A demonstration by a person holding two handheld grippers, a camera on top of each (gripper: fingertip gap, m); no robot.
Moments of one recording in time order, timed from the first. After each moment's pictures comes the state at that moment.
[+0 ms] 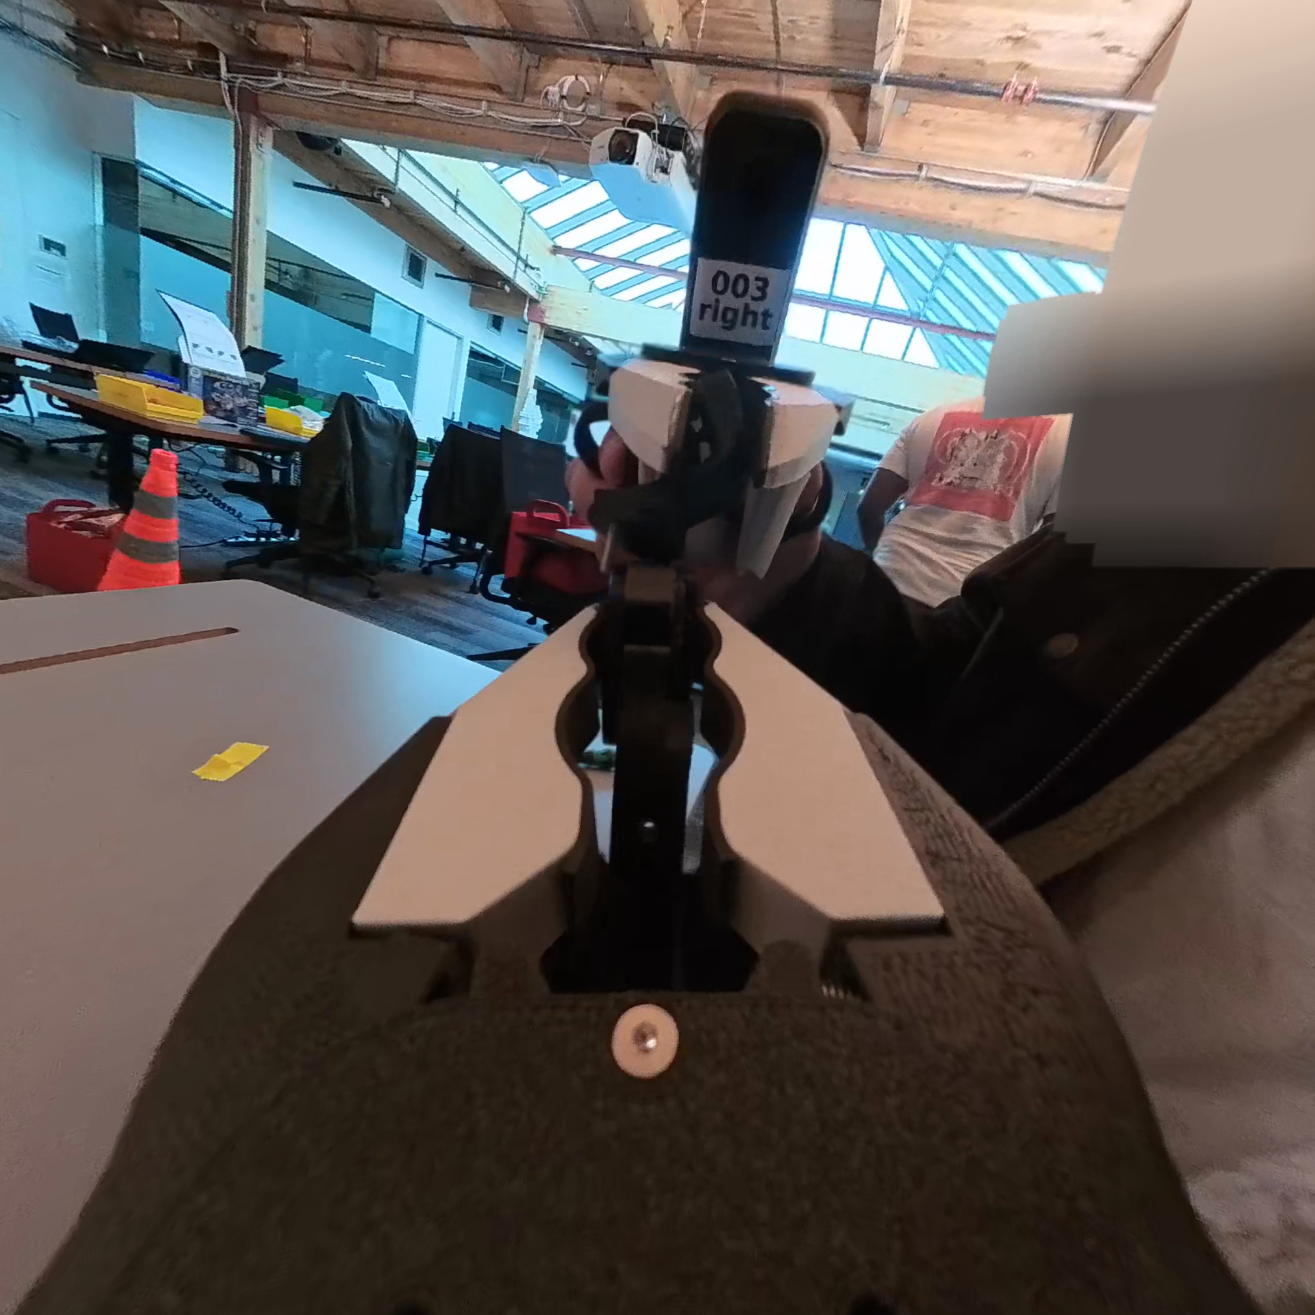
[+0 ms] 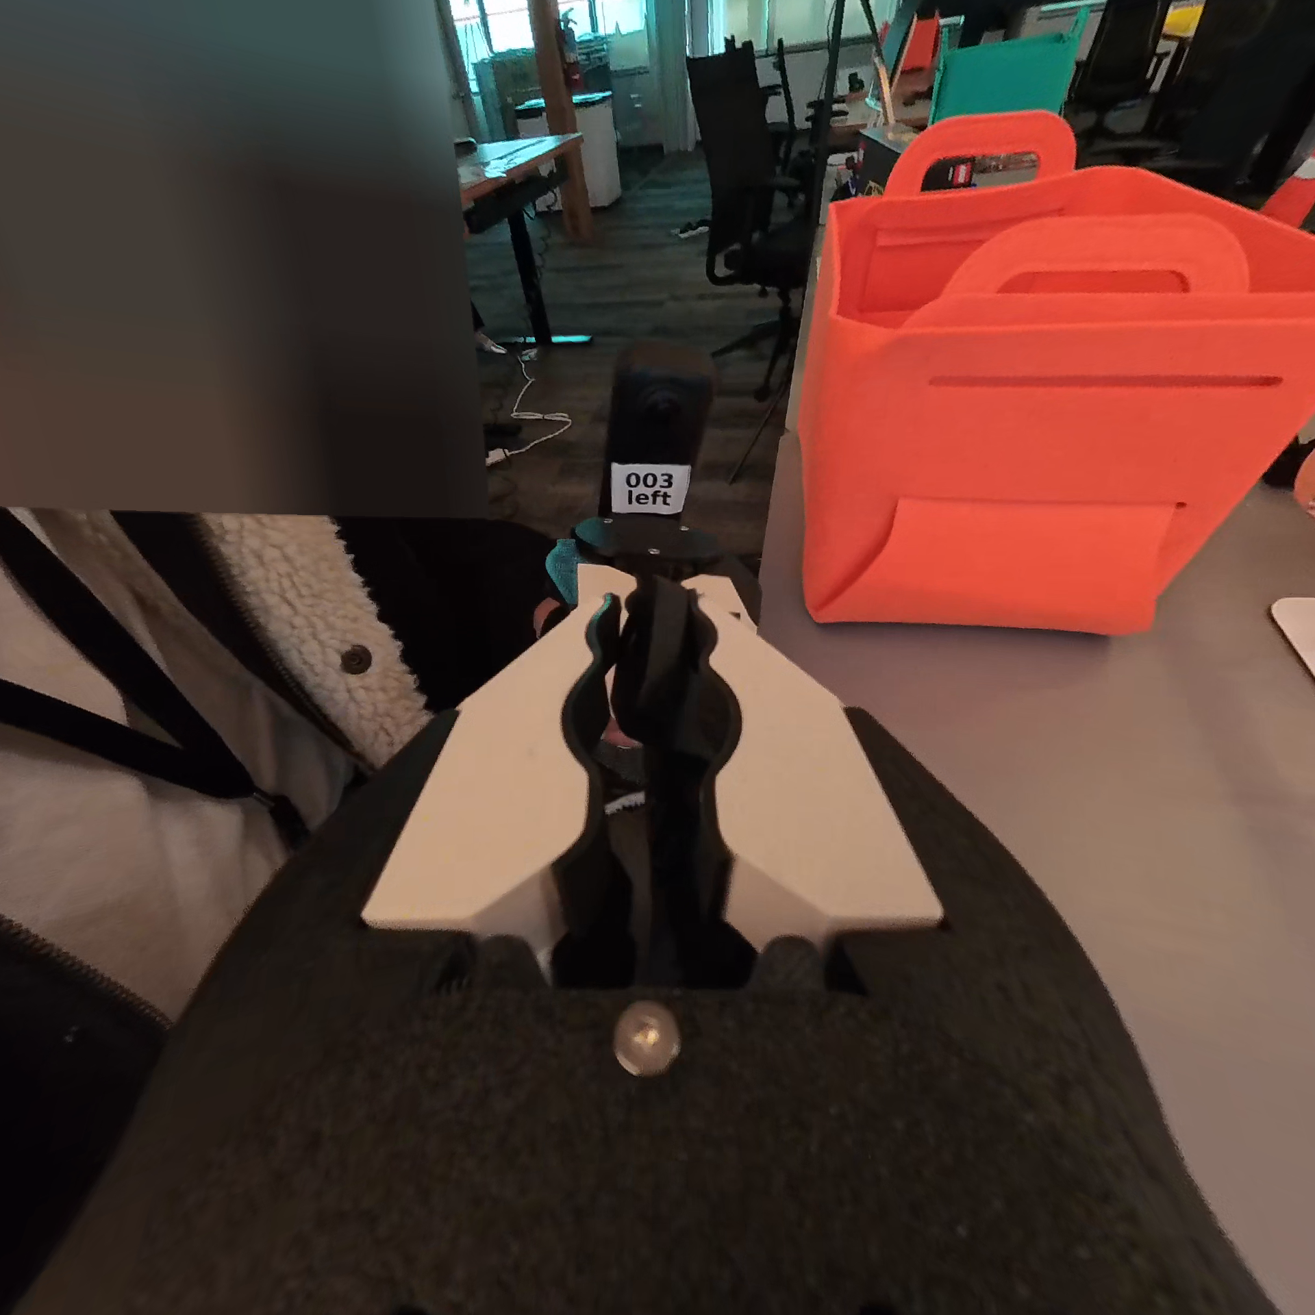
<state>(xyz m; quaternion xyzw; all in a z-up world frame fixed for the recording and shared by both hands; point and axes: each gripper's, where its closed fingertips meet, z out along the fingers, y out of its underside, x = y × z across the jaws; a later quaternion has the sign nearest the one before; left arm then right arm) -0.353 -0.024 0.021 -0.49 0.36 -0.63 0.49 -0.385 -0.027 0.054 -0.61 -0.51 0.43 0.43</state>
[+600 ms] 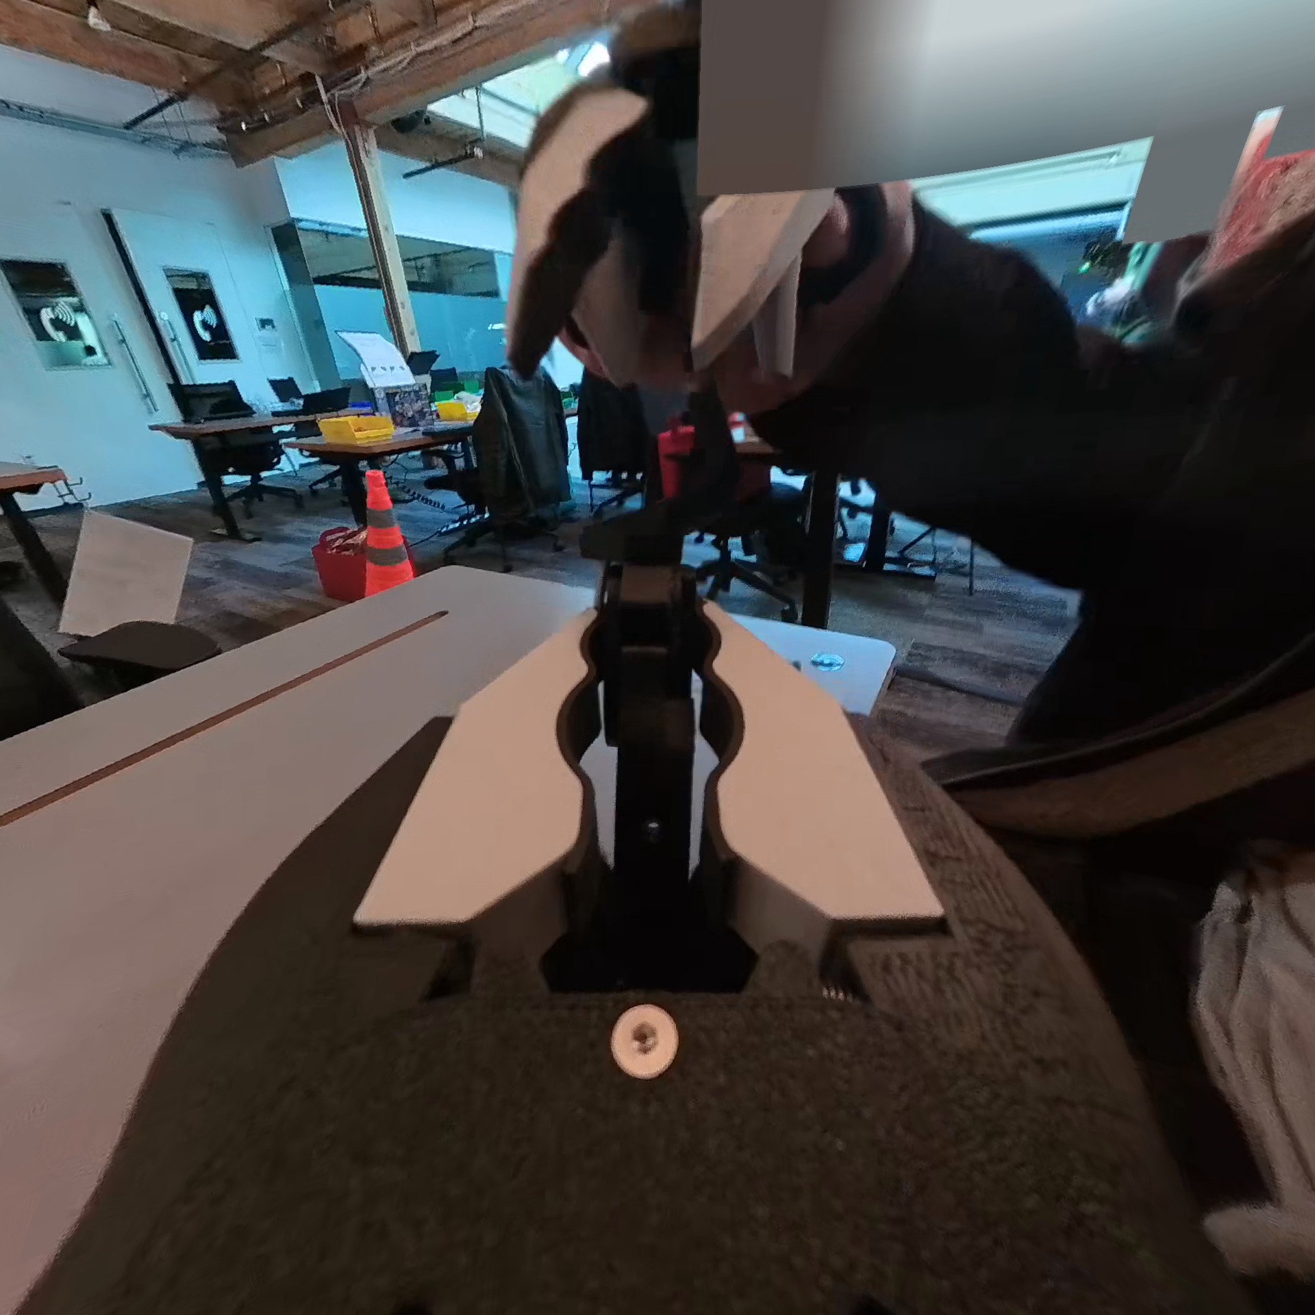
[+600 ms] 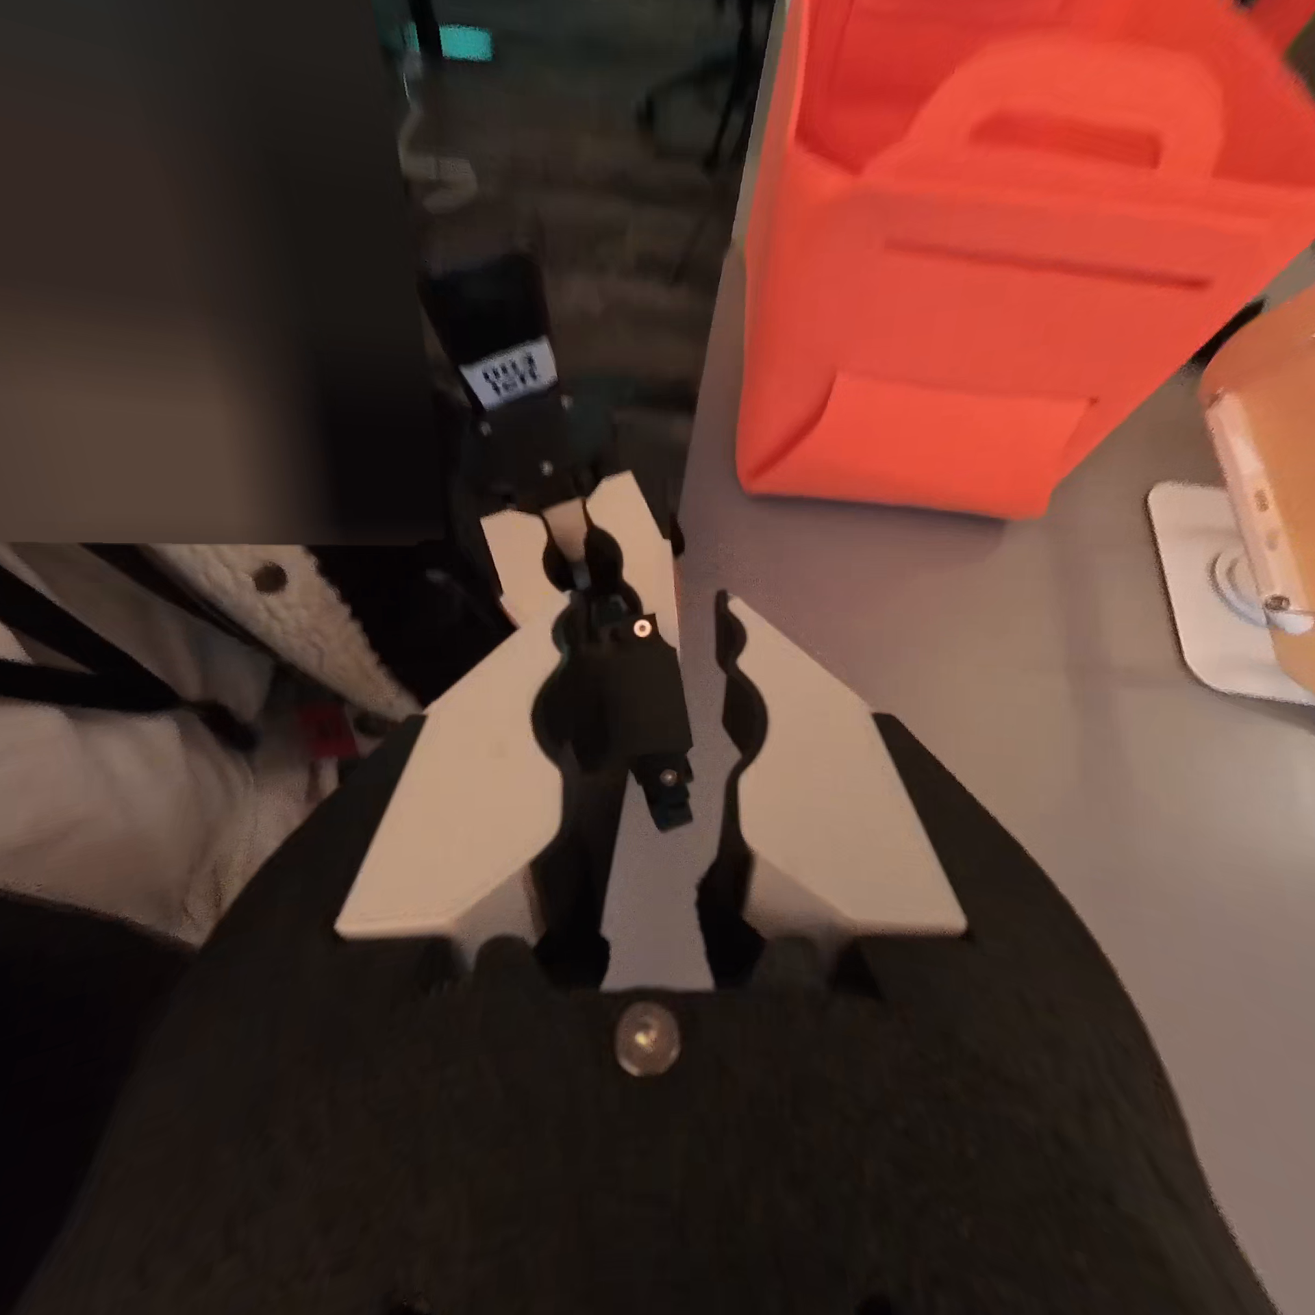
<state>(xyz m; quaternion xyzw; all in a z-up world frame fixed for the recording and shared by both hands) -0.352 -0.014 0.002 -0.51 0.44 -0.45 0.58 -0.371 -0.007 0.057 -0.67 -0.57 0.30 0.36</state>
